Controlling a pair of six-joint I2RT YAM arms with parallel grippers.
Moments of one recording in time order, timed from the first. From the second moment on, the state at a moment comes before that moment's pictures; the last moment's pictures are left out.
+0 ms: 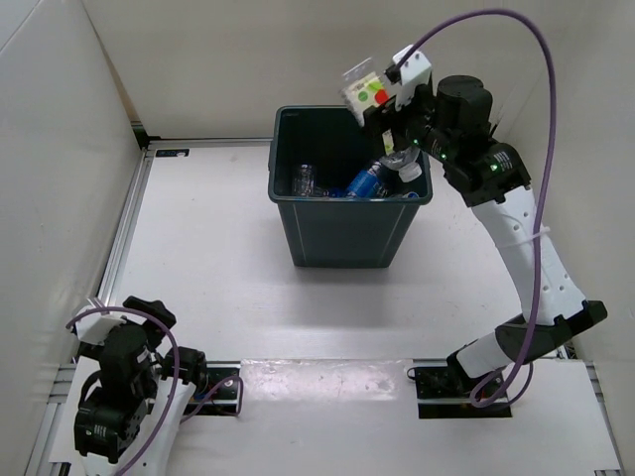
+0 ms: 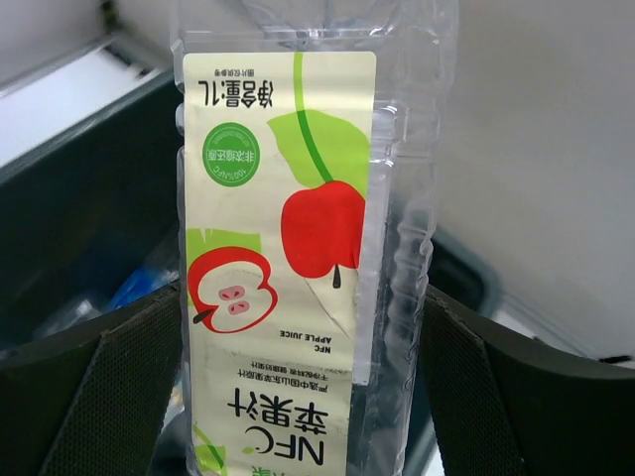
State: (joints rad) left arm -0.20 0.03 0.83 -1.27 -0.65 -0.72; right arm 0.52 1.49 1.97 -0.63 -0.04 -0.22
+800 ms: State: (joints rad) left arm -0.20 0.04 0.83 -1.27 -0.65 -0.72; right arm 0.67 1.49 1.92 -0.72 0.04 -0.38
